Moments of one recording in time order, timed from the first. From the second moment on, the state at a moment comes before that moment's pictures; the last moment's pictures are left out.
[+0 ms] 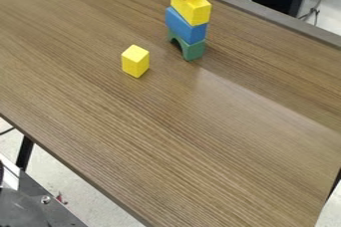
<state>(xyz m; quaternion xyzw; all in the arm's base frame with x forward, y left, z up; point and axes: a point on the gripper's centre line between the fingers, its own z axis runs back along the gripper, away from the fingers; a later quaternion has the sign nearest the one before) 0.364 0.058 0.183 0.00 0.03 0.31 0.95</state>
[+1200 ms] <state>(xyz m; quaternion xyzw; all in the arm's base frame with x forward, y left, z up) 0.362 0.051 0.181 0.01 0.03 0.31 0.95</state>
